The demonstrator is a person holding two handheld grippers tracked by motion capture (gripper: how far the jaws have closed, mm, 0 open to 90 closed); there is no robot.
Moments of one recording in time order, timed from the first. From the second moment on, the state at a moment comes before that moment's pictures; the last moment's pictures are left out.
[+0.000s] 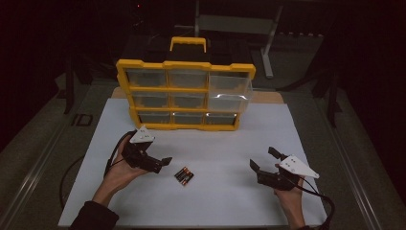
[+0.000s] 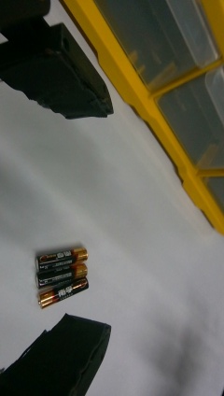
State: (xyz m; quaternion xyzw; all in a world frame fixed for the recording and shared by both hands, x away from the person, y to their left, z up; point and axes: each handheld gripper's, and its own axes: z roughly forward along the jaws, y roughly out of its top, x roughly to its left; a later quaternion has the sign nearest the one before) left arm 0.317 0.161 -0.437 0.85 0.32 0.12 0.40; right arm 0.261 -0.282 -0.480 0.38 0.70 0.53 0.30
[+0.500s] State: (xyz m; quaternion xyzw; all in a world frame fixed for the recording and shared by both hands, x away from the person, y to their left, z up) left arm 0.324 0.143 -0.448 0.87 0.31 0.09 0.37; right arm 0.261 -0.282 -0.480 0.37 0.70 0.53 0.29
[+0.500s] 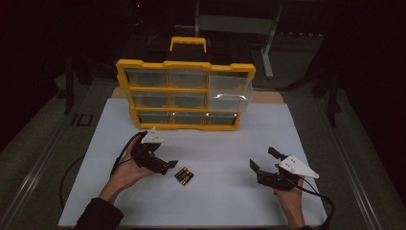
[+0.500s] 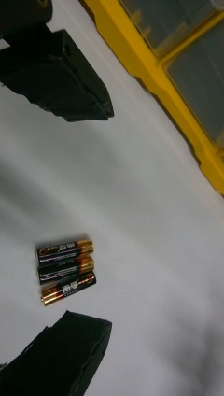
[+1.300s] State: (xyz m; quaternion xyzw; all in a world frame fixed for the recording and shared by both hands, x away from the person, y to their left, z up) left arm 0.332 0.119 -0.464 0.90 0.30 0.07 0.31; right arm 0.259 -0.282 -0.479 0.37 0.70 0.54 0.29
